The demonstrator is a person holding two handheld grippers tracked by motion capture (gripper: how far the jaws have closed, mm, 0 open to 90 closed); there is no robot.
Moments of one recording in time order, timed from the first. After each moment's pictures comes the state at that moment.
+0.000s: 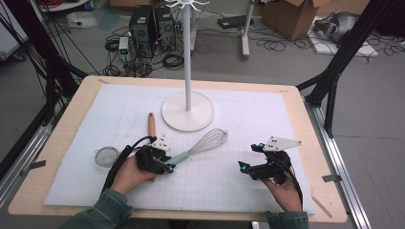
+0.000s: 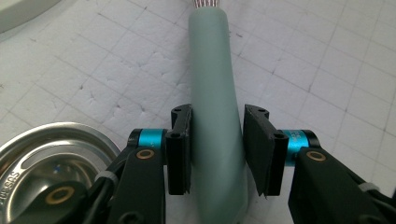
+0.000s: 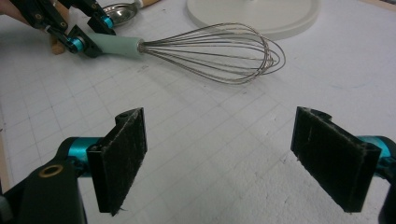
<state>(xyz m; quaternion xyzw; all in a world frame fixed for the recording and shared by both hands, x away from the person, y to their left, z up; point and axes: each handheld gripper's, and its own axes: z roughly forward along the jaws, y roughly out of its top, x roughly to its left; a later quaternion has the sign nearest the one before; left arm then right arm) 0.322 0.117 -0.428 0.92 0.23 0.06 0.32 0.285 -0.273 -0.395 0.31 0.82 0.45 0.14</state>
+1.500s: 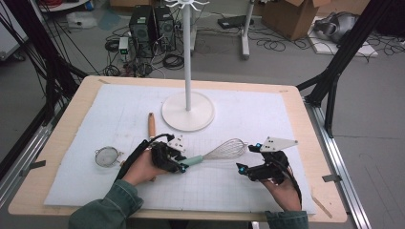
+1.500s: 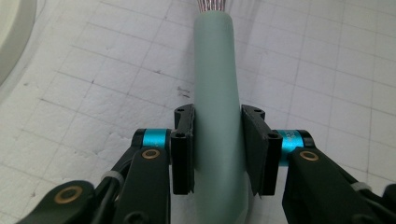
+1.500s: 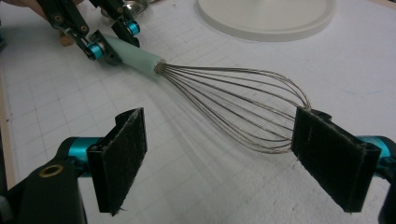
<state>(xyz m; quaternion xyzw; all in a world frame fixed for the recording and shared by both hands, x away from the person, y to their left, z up) 0.336 0.078 -0.426 0.94 0.13 0.03 0.33 0.286 -0.267 -0.396 0.29 0.84 0.45 0.13</state>
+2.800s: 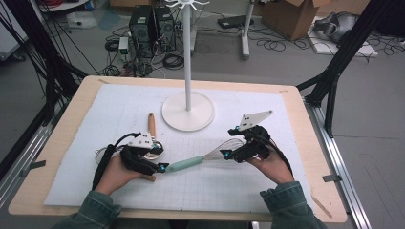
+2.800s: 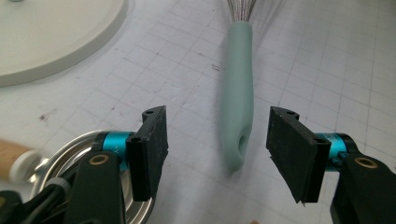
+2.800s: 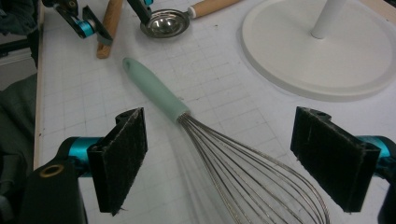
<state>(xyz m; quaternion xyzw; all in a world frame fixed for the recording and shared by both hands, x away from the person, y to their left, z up) 0.309 0.159 -0.405 0.88 0.21 0.07 0.42 0.339 -0.215 -0.352 0.19 0.89 0.41 0.07</state>
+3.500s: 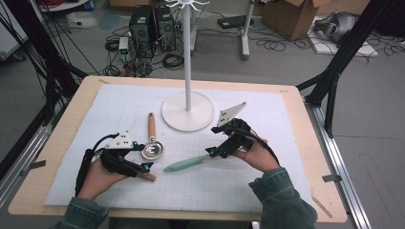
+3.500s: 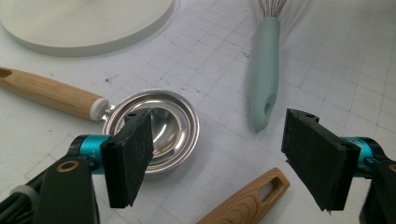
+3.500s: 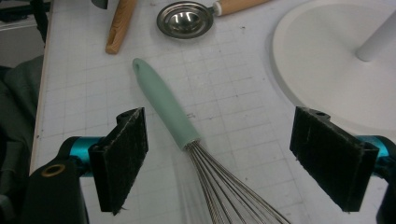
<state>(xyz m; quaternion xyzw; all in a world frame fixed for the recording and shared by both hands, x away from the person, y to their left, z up) 0.299 0.200 -0.401 0.86 0.25 0.11 0.44 0.364 -0.167 -0.352 0.13 0.92 0.37 0.04</state>
